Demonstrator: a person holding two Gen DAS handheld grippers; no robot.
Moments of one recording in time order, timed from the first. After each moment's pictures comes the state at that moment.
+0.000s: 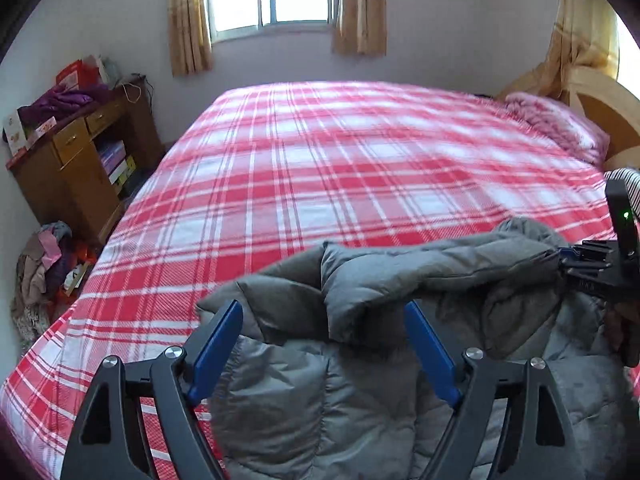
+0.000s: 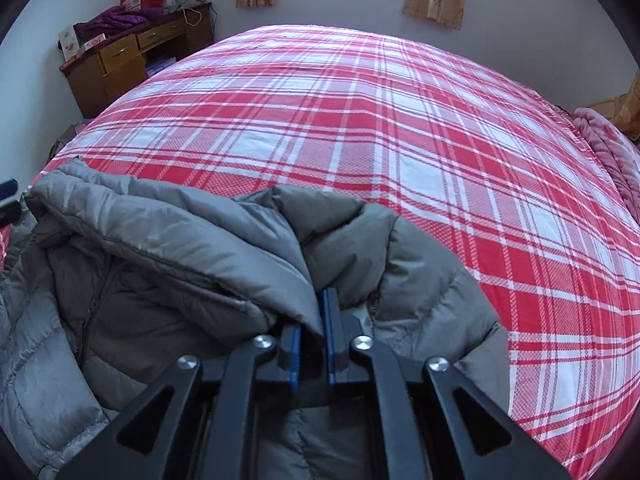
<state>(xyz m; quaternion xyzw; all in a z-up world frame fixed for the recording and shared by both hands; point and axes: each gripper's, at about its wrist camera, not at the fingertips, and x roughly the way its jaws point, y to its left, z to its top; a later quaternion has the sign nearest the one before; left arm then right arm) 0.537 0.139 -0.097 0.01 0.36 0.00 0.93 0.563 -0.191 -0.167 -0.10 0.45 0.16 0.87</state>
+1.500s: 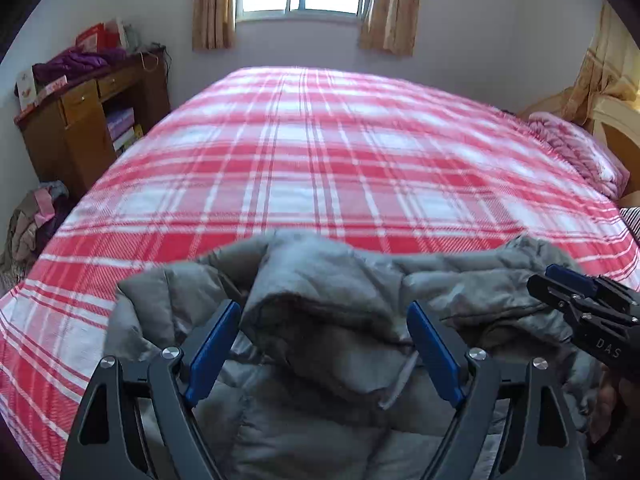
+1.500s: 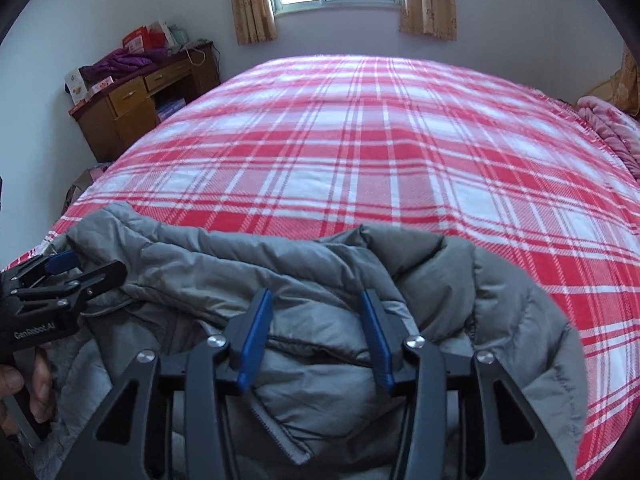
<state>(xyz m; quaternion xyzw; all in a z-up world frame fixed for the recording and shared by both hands) 0.577 0.104 -0.140 -0.05 0.37 0.02 0.93 0.563 -0.152 -0.159 -0.02 0.40 0.18 0.90</state>
